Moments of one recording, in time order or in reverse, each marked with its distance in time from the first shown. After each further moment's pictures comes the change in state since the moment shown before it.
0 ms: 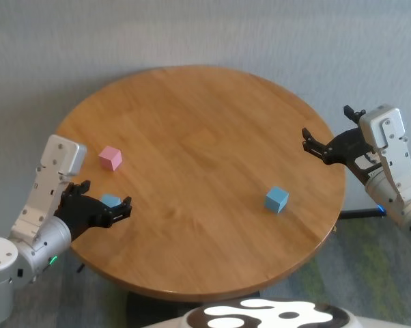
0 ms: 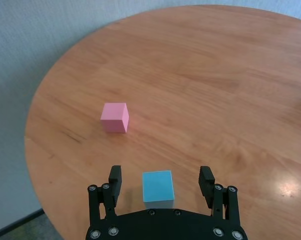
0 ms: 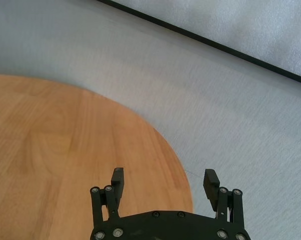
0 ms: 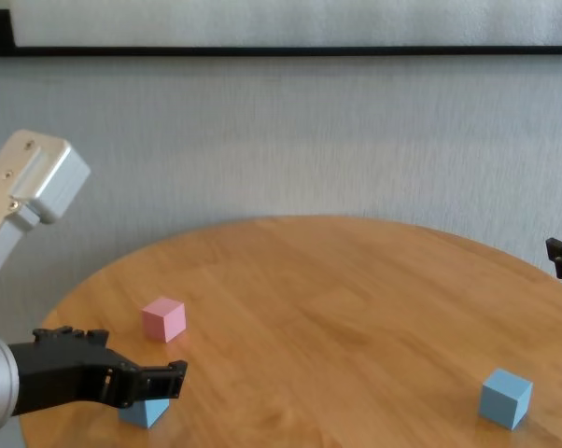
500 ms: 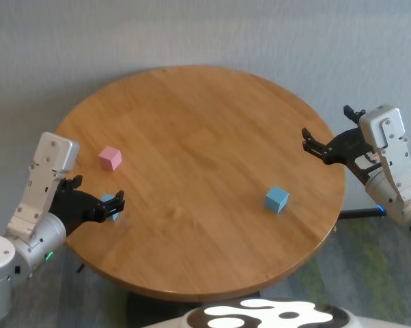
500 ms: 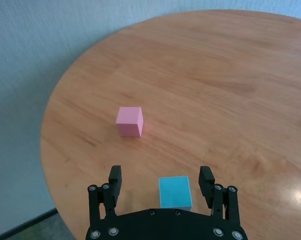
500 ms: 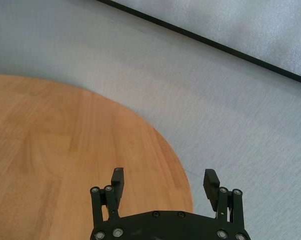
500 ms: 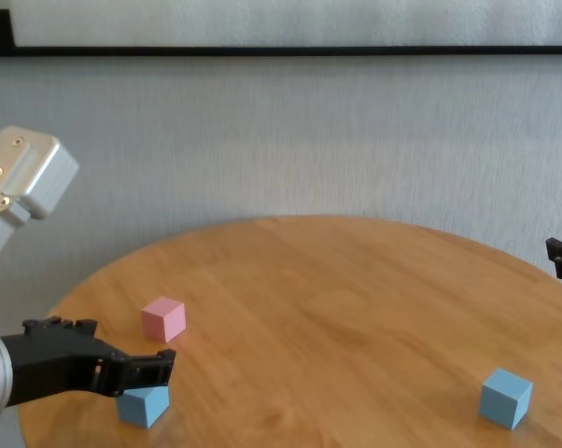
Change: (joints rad) left arm -0.002 -0.020 -0.021 0.030 0.022 -0.024 -0.007; right arm 0.000 0.000 0.000 0.000 0.000 0.000 0.000
